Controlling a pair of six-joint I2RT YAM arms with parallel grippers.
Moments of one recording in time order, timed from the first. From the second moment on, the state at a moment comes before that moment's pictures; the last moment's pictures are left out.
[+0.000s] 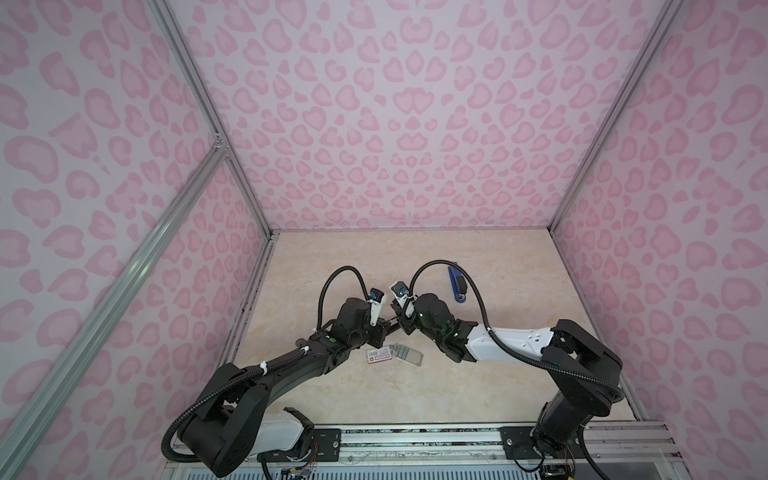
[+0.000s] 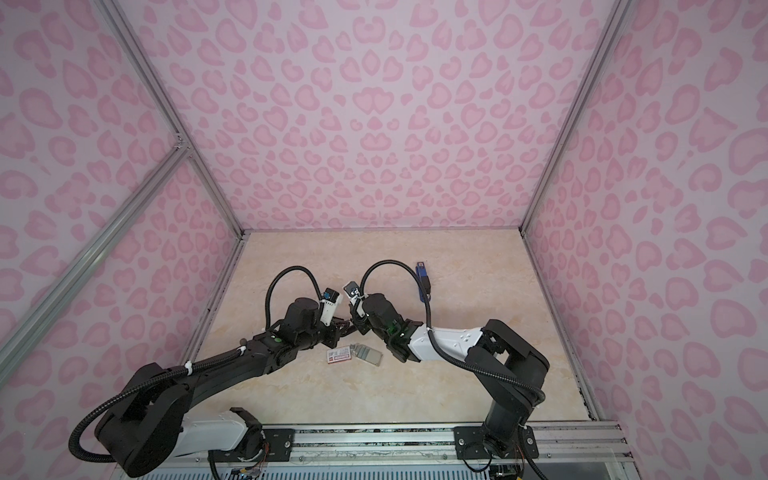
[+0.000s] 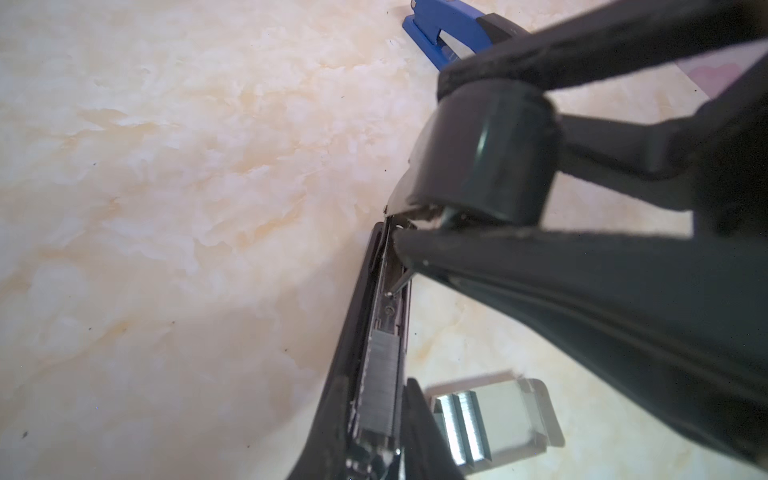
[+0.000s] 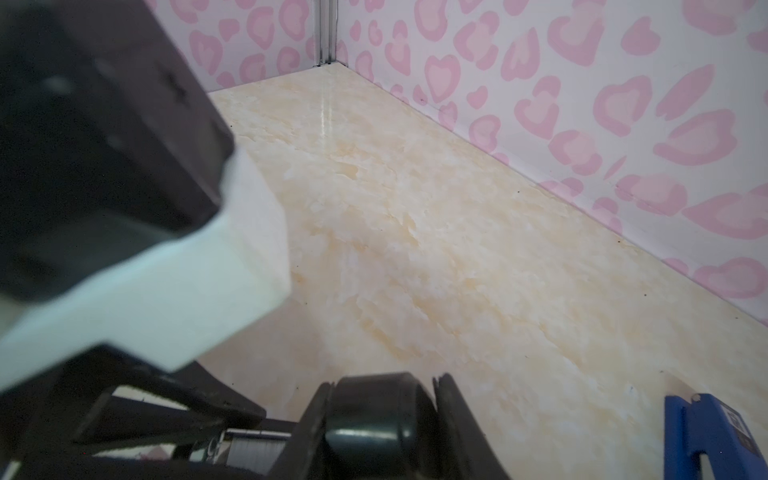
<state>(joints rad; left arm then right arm) -0.57 1.31 0.56 0.07 0.14 -0.18 0.93 1.70 0.91 0.37 0.22 -0.04</state>
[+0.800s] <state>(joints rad) -0.57 1.32 0.57 0.10 0.07 -0.23 0.95 1.65 0.90 0.35 0.10 0.09</state>
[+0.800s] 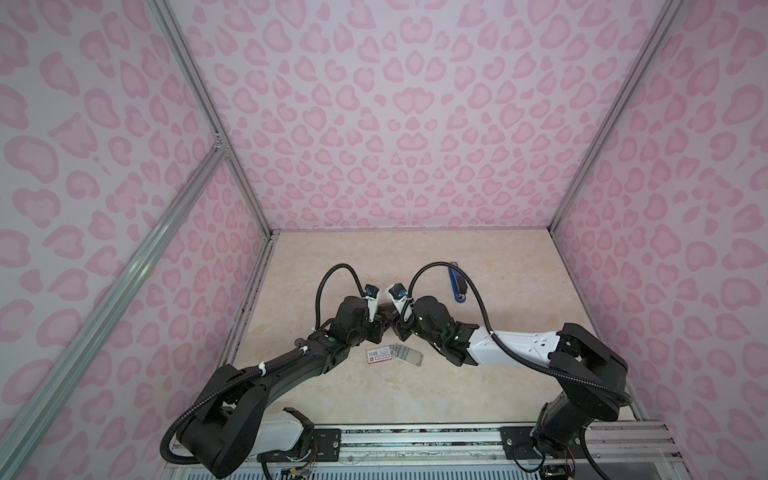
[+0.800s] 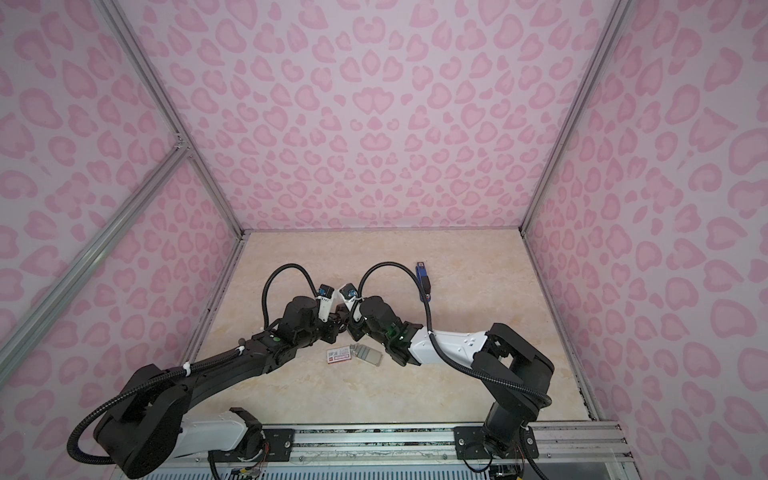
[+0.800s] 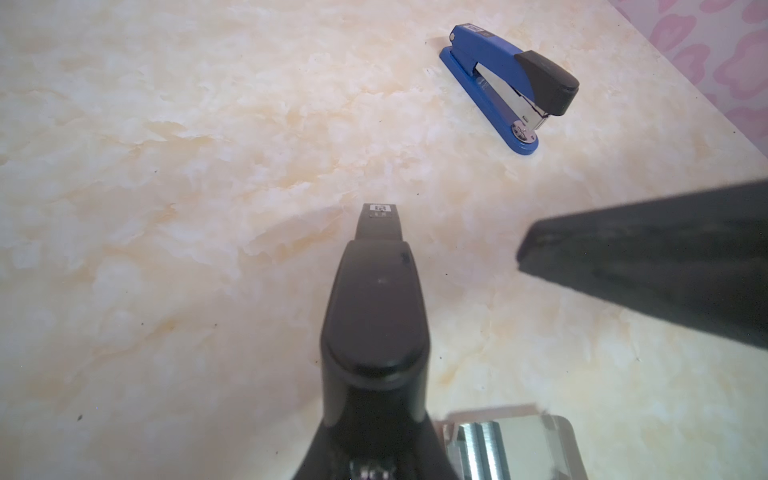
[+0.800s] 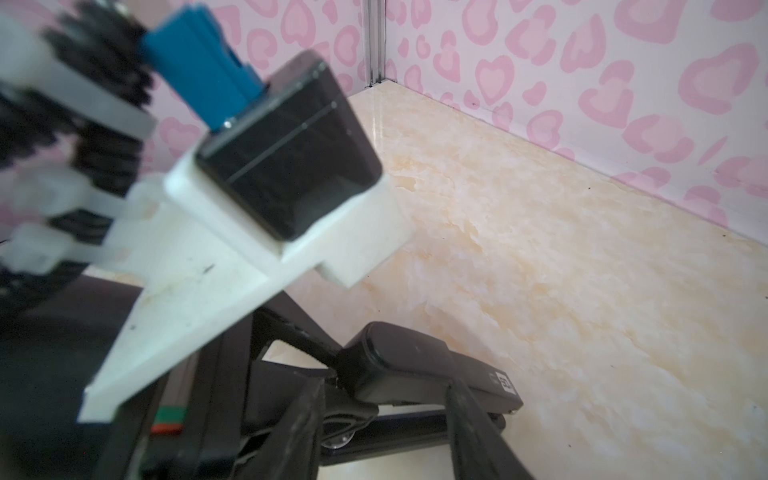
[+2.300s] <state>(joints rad) -0.65 1.69 1.16 -0.46 -0.14 -0.24 0.77 1.39 0.58 0.31 0.12 0.28</state>
